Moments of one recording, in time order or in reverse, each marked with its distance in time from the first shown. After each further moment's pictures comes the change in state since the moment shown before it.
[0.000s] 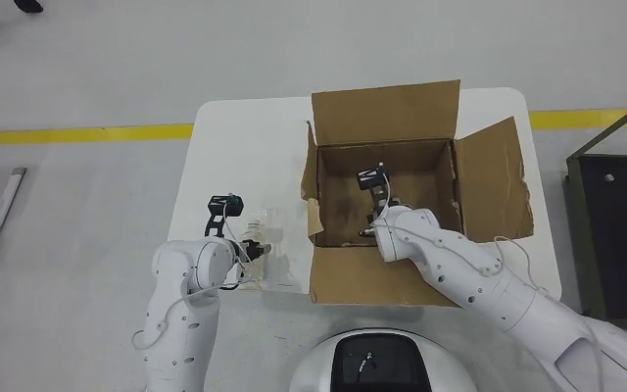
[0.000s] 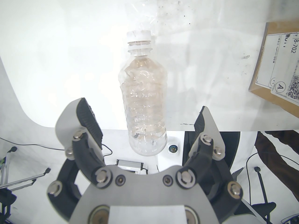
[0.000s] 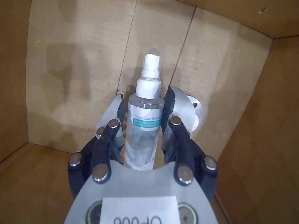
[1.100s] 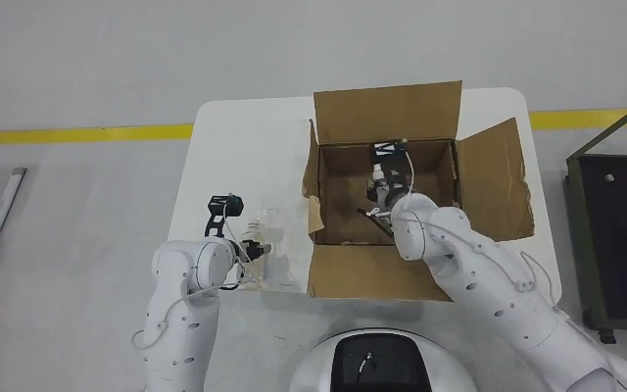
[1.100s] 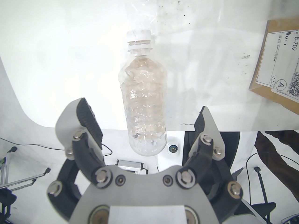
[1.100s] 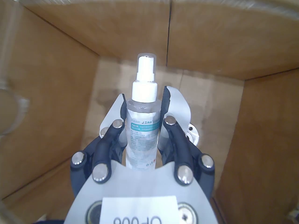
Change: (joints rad) left arm 0.000 0.000 0.000 0.000 0.000 0.000 0.000; right arm -0.209 -0.004 0.316 -0.272 0.061 -0.102 -0.266
